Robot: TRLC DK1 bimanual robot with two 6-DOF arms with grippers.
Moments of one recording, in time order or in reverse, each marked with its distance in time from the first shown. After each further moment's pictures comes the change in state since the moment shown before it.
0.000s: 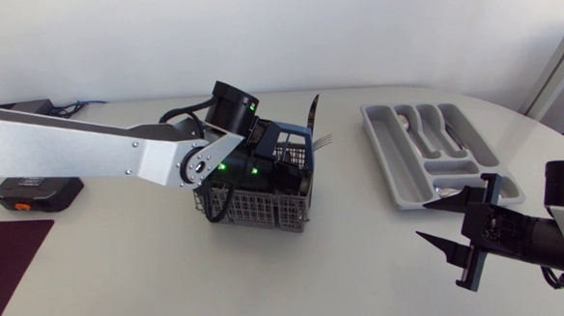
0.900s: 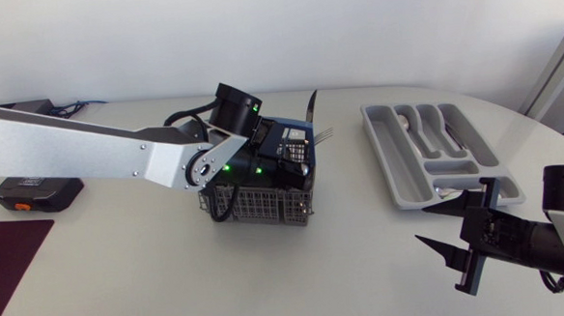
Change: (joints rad) left arm -0.006 0.021 0.003 0.055 0.008 -0.005; right arm 0.000 0.000 -0.019 0.006 0.000 -0.001
